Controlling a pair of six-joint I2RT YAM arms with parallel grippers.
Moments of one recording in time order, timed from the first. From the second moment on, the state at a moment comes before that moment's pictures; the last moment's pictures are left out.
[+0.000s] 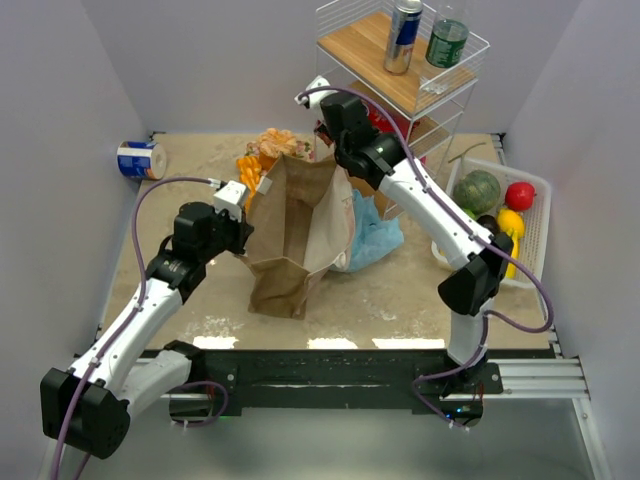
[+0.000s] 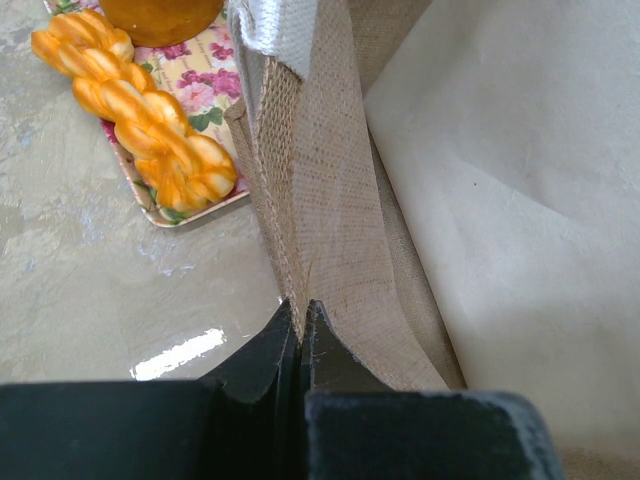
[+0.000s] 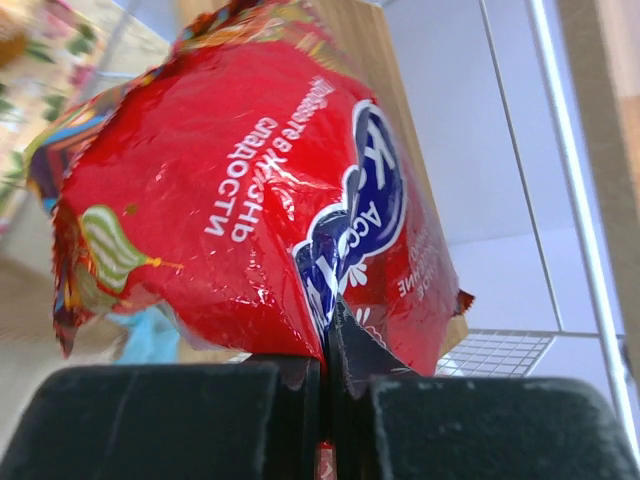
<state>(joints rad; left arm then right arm) -0.32 0.96 0.72 -0.20 0.15 -0.02 0.70 1.93 2.13 -0.66 0.71 -0.47</state>
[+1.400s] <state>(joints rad) -0.32 0.93 0.68 -0.15 0.18 -0.04 0.88 1.27 1.20 -0.38 0.27 0.48</state>
